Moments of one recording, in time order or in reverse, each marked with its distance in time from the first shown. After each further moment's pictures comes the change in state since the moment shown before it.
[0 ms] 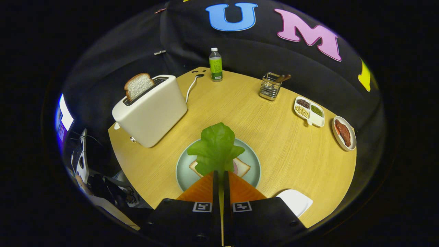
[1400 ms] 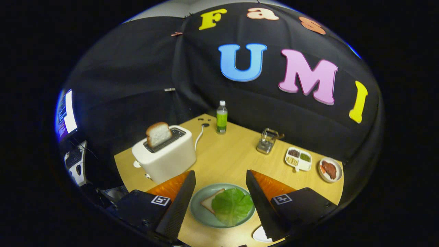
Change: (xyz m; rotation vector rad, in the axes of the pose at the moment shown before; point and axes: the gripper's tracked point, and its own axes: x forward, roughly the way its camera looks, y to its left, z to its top) arm -0.102 0.051 0.130 -0.126 -0.507 -0.015
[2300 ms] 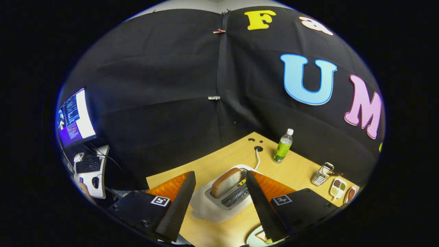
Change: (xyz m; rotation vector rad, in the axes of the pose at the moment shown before) arm 0.144 0.201 0.060 -0.051 0.109 0.203
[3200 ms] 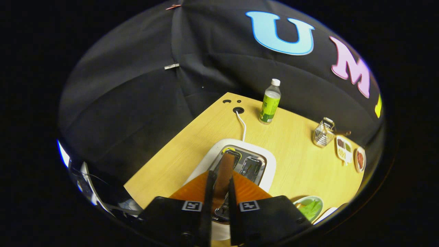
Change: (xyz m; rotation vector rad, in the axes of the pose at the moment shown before) arm 0.080 -0.024 -0.063 0.326 0.239 -0.223
